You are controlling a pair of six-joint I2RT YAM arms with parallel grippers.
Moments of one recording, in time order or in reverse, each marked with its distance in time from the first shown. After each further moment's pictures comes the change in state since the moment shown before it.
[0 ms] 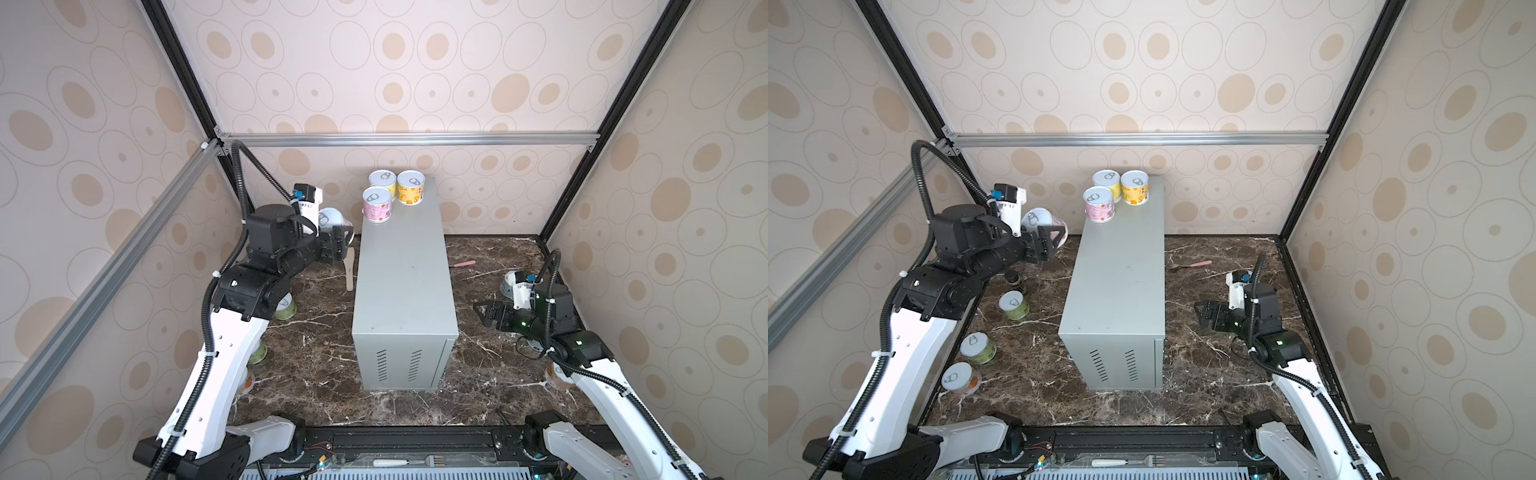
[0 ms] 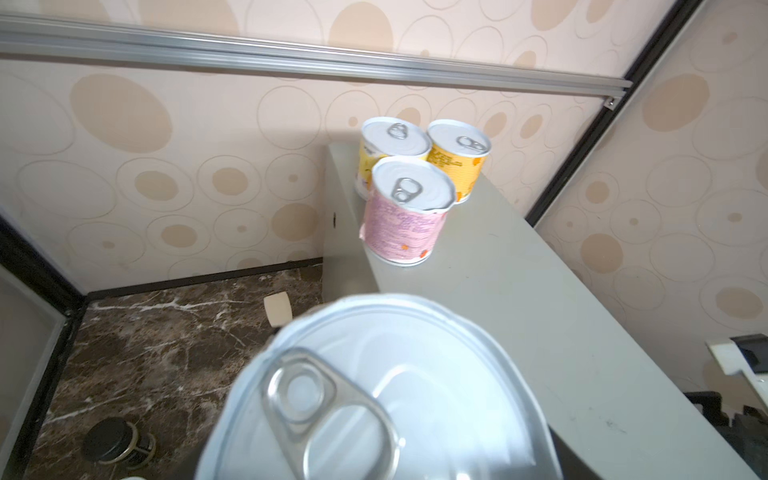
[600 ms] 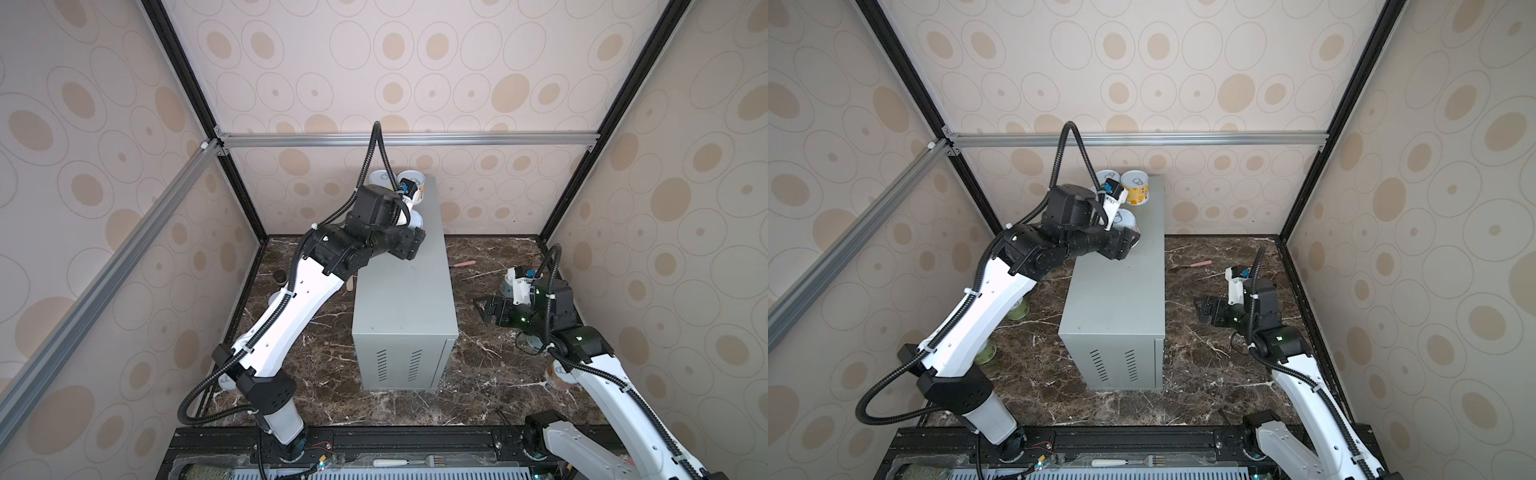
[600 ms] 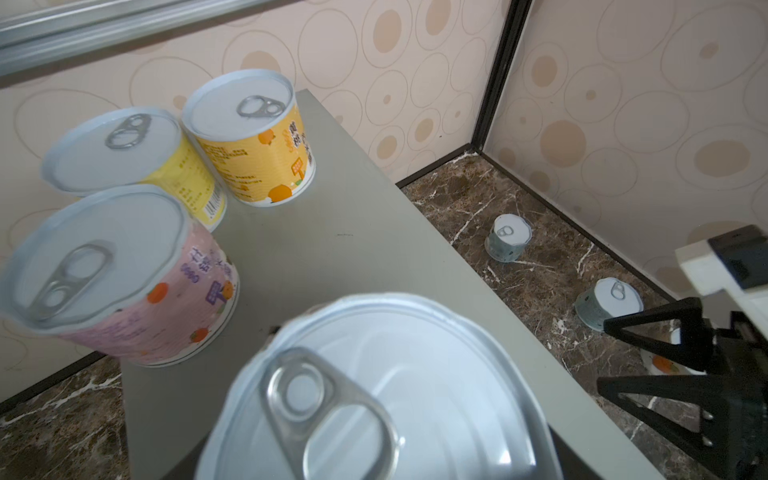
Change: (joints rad) left arm -0.346 0.460 0.470 -0.208 -0.183 0.119; right arm 0.006 0.016 0.039 0.004 0.027 -0.024
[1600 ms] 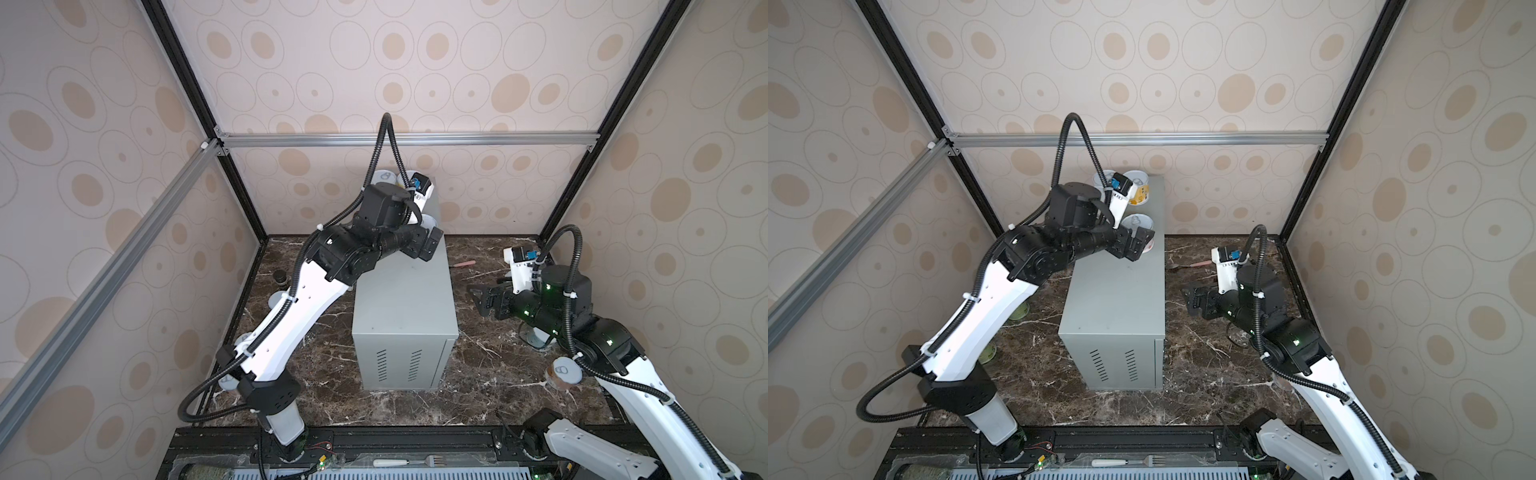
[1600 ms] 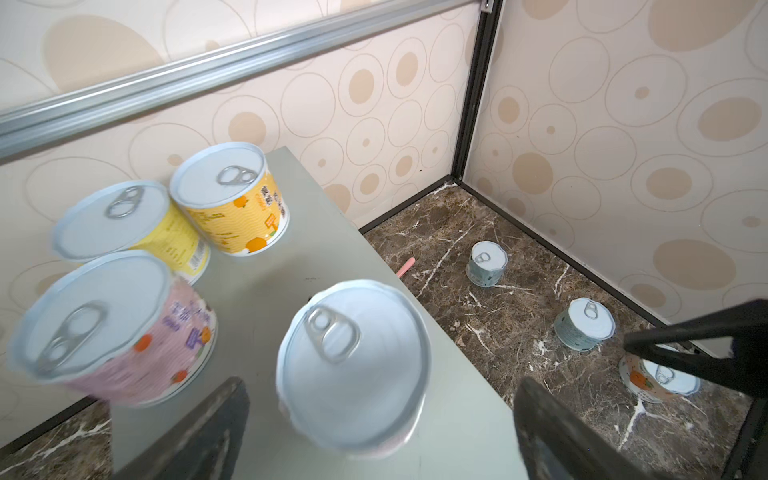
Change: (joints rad) left arm -0.070 -0.092 -0.032 0.072 -0.055 0.003; right arm 0.313 0.023 0.352 -0.152 0.238 -0.089
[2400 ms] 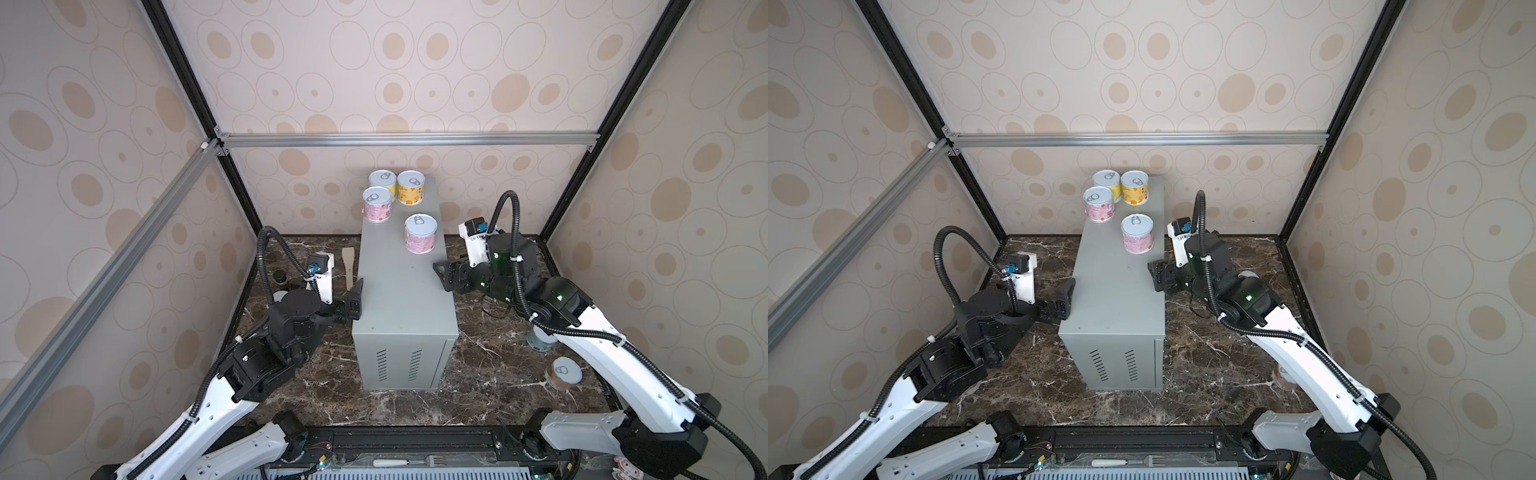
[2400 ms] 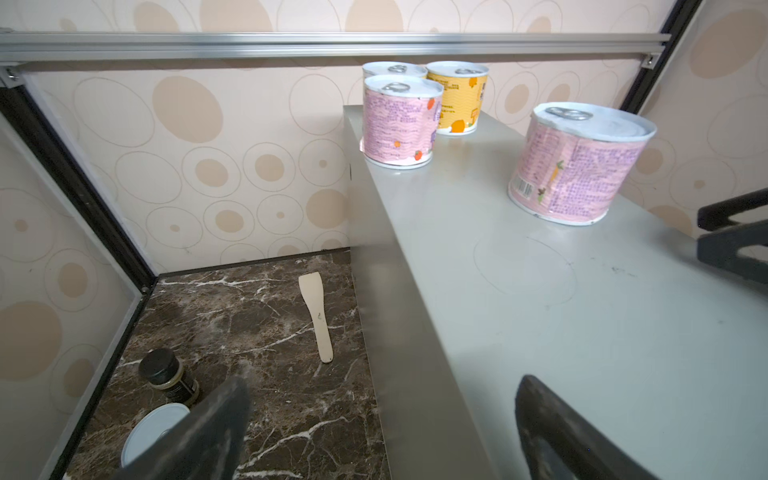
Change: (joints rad) left arm -0.002 -0.826 -1.076 0.395 -0.372 -0.159; right arm 0.174 0.348 0.286 0.032 0.139 0.003
